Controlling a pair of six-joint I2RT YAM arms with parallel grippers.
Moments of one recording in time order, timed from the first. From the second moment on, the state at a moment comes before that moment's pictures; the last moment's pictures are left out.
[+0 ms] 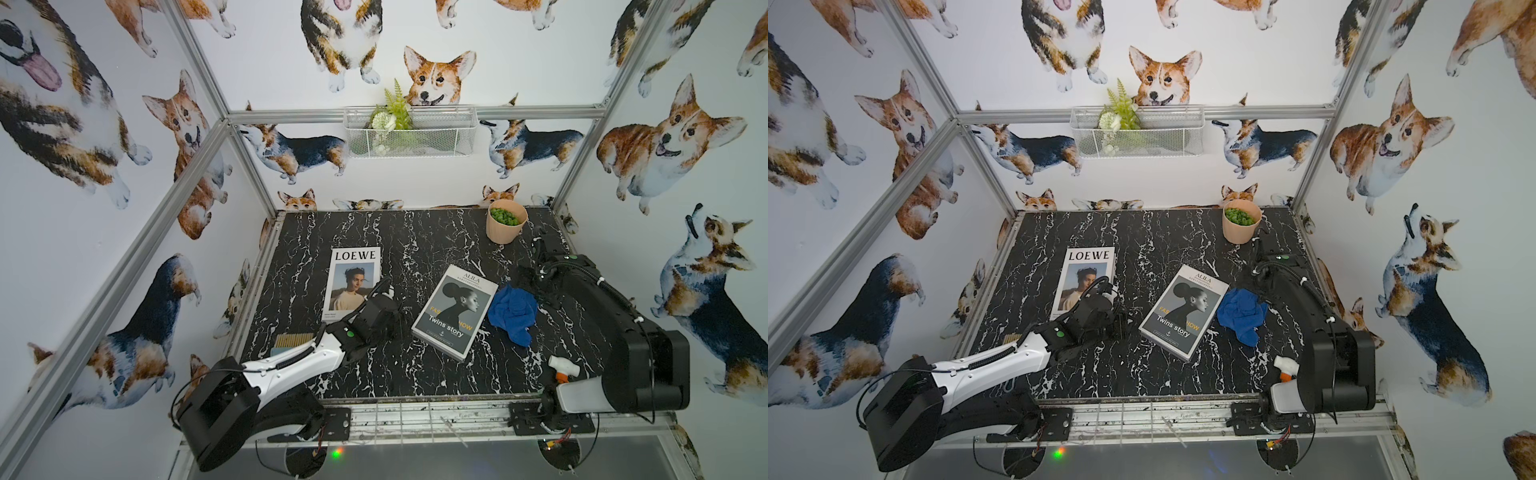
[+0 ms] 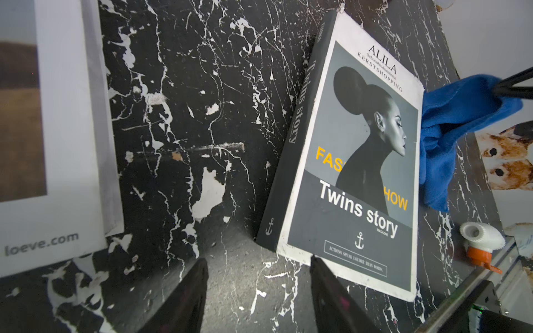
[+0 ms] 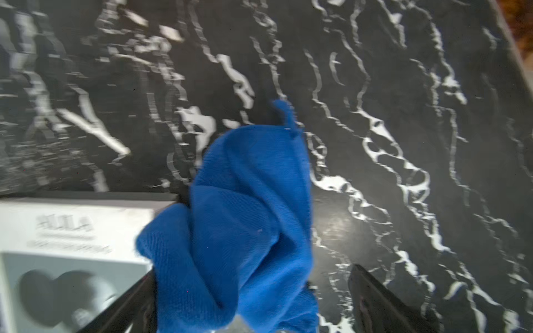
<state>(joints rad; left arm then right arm) -0.83 1.20 0.58 -0.16 -0.05 -0.73 0.05 1.44 1.05 -0.92 0.14 0.60</state>
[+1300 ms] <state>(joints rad) -1.19 2.40 1.89 -0.29 0.02 -0.79 -0.30 1.24 0.93 -0.81 -0.40 0.68</state>
